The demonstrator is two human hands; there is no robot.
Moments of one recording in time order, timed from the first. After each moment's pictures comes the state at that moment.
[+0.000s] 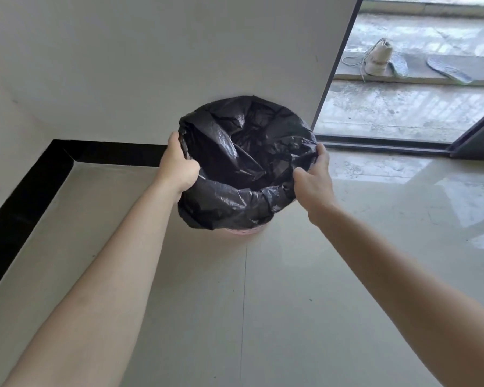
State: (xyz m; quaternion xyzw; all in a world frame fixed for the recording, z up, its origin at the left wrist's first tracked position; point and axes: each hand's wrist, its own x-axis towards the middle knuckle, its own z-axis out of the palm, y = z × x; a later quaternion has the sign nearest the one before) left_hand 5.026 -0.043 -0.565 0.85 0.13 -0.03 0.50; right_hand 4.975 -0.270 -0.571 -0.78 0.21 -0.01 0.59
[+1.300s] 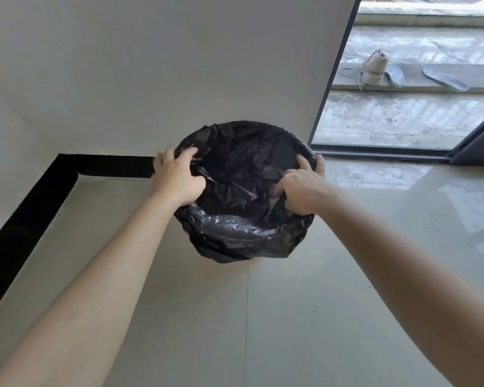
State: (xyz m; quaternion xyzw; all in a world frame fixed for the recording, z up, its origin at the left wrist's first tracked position) left_hand 5.030 -0.033 -0.568 0.96 0.05 -0.01 0.27; right_hand 5.004 -0.275 -0.555 -0.98 -0.10 0.14 -0.03
